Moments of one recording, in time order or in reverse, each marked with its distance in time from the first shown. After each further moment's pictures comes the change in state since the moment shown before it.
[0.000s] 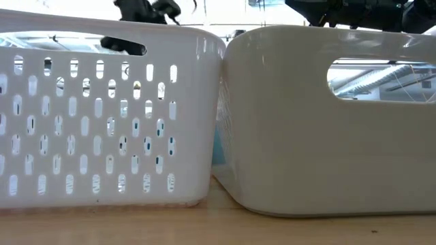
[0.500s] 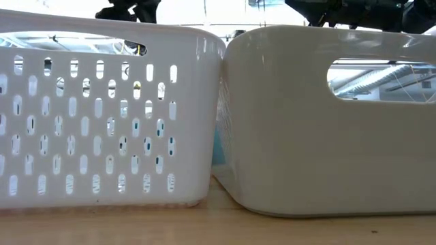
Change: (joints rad) left arm -0.275 -0.088 -0.001 0.011 -0.583 0.012; right arm 0.000 0.000 0.000 0.005 0.013 -0.050
